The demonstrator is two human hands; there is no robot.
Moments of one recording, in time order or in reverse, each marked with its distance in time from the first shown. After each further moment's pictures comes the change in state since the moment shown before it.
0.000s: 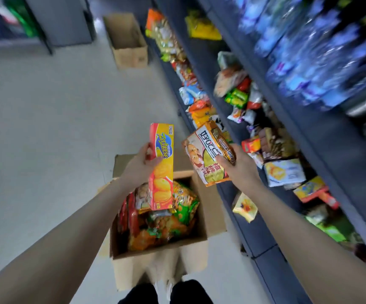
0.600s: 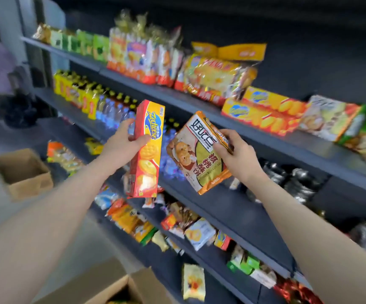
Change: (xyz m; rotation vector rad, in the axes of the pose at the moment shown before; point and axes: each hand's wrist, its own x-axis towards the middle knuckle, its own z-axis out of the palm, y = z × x) left_hand -0.073 0.379 0.073 0.157 -0.067 0.735; right_hand -0.121 -0.052 -0.328 -0.042 0.749 -0.162
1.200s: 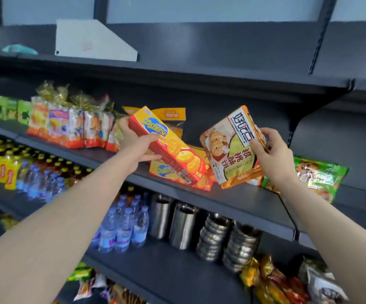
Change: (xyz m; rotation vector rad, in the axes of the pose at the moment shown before) left_hand 0.088 0.235 0.161 -0.702 -0.145 0.136; right_hand 0.060 0.094 -0.252 -0.071 0.576 0.089
